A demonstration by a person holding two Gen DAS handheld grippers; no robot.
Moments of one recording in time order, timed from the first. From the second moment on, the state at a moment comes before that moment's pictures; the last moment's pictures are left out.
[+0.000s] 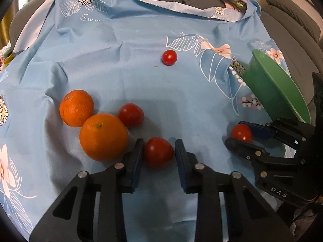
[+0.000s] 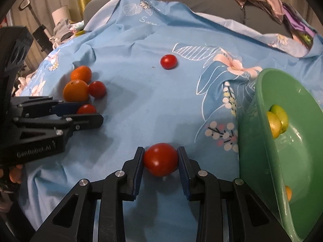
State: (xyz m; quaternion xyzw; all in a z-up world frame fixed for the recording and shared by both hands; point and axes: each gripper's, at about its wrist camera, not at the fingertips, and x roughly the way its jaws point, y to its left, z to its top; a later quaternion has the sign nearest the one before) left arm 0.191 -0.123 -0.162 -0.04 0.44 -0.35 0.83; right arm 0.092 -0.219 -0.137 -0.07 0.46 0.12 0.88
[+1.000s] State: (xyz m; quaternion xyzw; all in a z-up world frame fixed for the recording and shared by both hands) left arm 0.130 -0.108 -0.090 -0.04 0.37 -0.38 0.85; right arm 0.031 -0.225 -0.066 -0.02 0.37 0.16 0.92
